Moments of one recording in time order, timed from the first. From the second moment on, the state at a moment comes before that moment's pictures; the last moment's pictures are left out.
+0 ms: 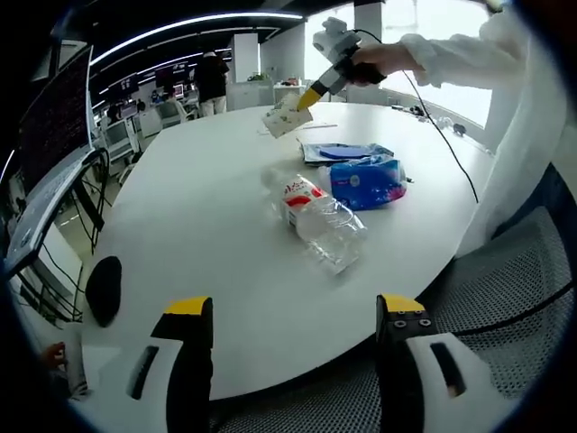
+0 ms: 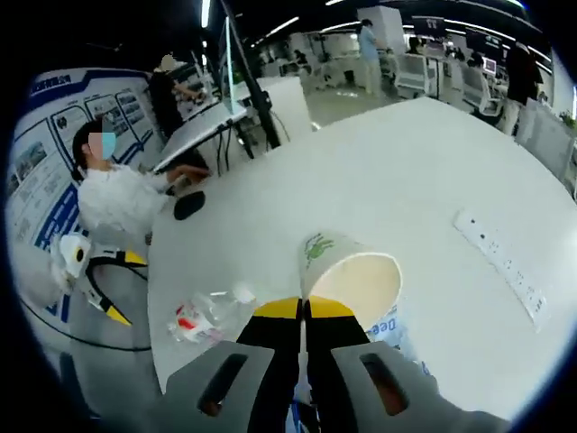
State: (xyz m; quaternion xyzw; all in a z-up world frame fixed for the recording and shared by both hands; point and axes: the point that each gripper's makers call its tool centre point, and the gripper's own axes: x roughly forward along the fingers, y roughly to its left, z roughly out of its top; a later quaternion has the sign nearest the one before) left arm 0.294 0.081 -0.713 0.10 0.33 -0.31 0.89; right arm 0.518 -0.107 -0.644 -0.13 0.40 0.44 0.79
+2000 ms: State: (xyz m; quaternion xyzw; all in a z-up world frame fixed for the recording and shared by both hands) left arm 0.287 0.061 -0.693 0.07 0.29 -0.35 0.89; right arm 0.557 -0.128 -0.680 -0.59 0.45 0.45 0.49
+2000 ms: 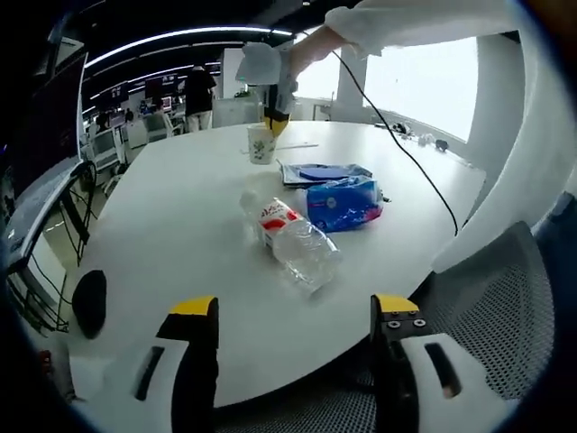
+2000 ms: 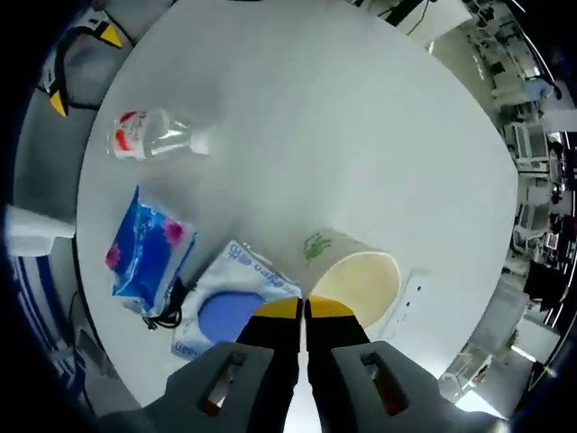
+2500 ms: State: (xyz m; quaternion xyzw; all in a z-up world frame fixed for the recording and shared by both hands) left arm 0.287 0.062 -0.688 0.08 0.28 -0.35 0.89; right arm 0.552 -0.129 -0.701 -0.61 0.46 0.46 0.46
